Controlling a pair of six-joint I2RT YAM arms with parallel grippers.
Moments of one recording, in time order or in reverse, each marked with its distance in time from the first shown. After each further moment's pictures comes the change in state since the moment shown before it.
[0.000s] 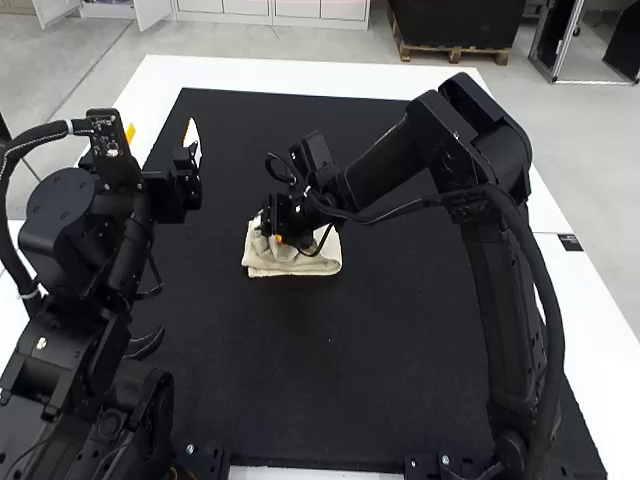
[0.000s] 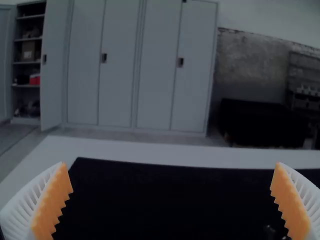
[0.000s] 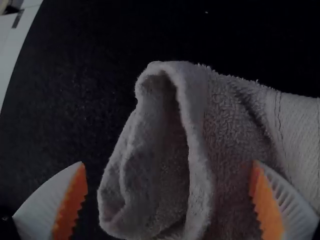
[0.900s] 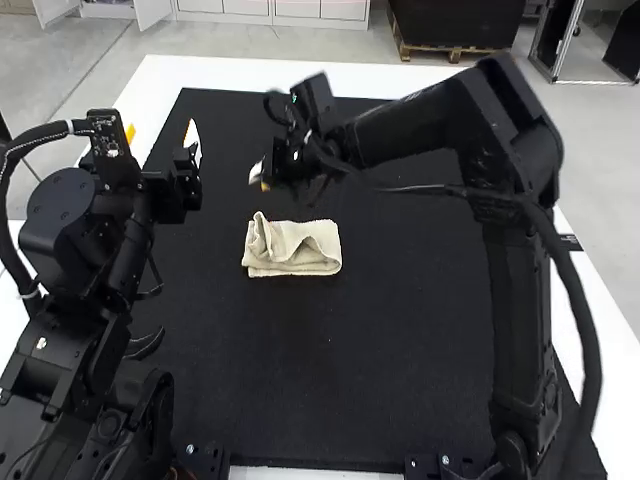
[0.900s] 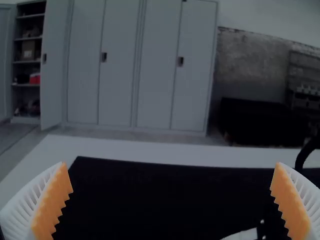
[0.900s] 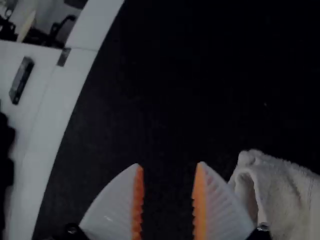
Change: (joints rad) left arm 0.000 0.000 0.000 -0.003 0.000 -0.001; right arm -0.014 -0.137 0.134 -0.133 0.001 0.019
